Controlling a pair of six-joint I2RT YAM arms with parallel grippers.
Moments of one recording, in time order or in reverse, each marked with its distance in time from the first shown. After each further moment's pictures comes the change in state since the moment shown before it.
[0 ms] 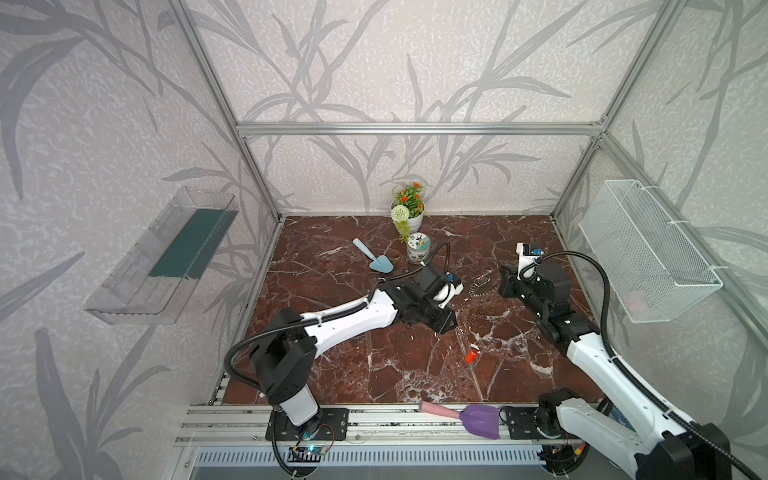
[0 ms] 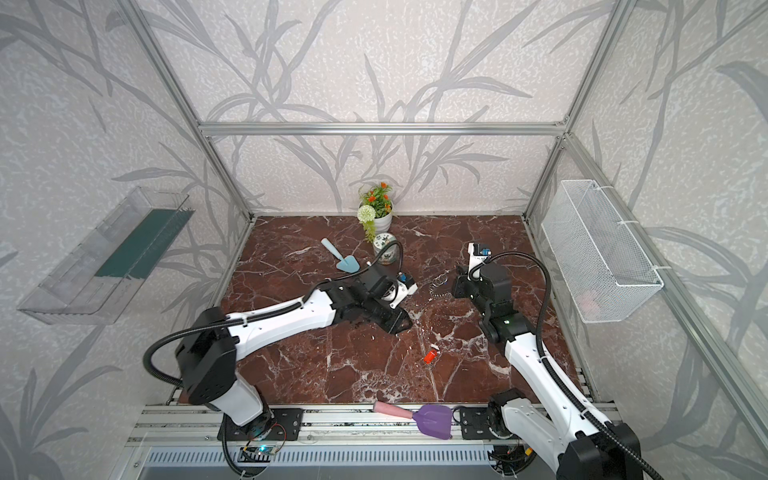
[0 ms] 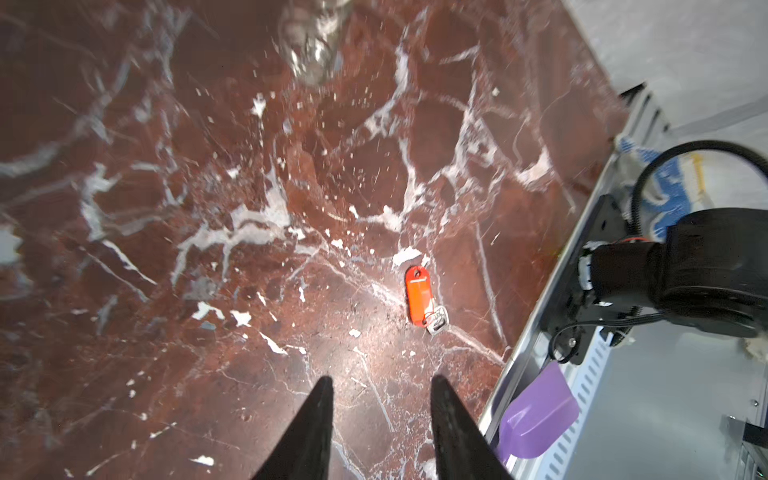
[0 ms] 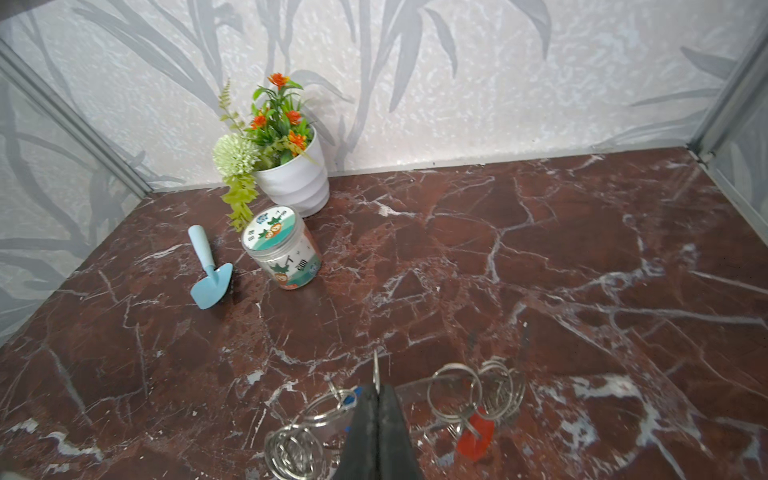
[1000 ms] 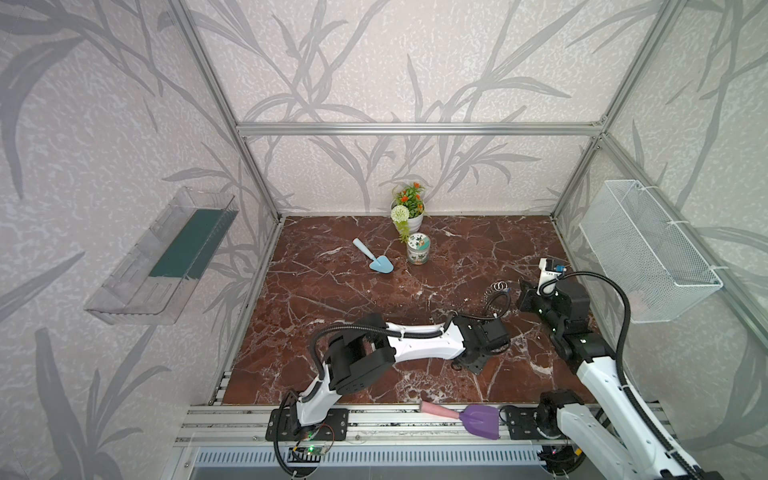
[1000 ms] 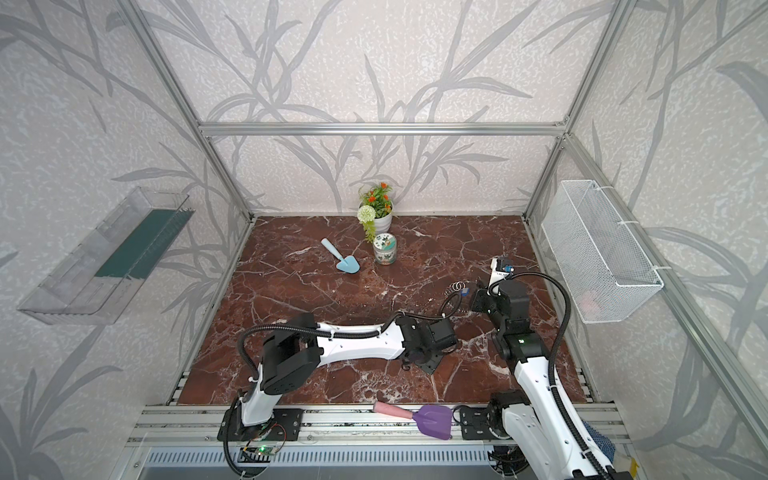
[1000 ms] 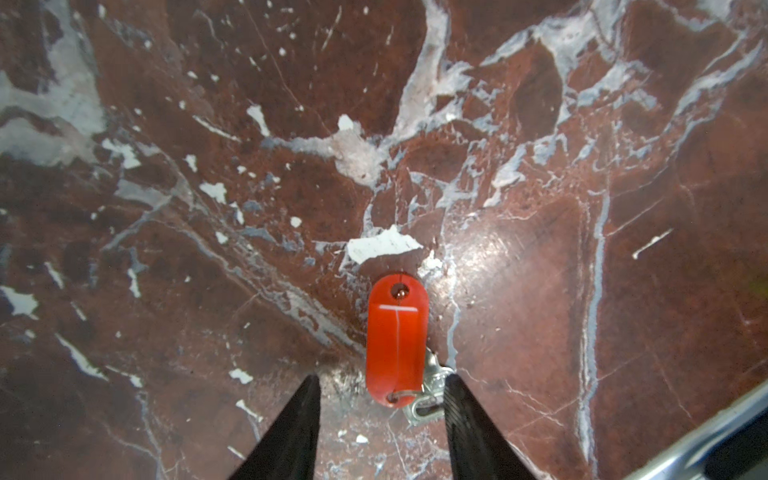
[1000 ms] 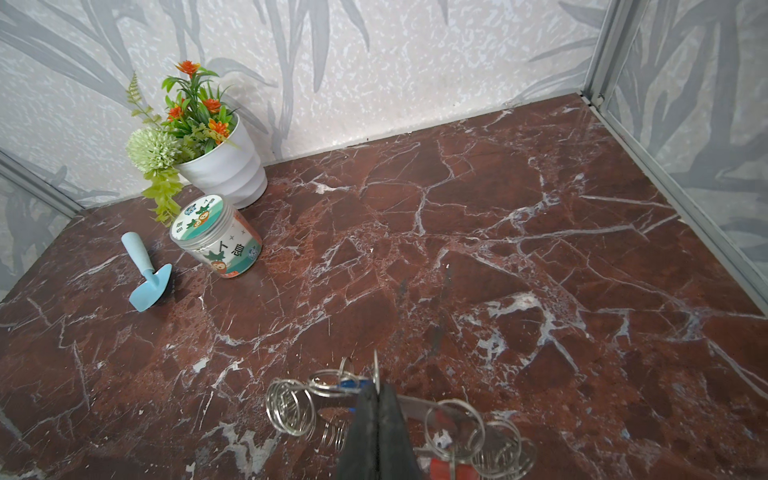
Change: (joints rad) left arm -0.328 0.393 0.297 -0.208 -0.414 -0.299; right arm -0.164 -0.173 -0.111 -0.103 -0.031 0.015
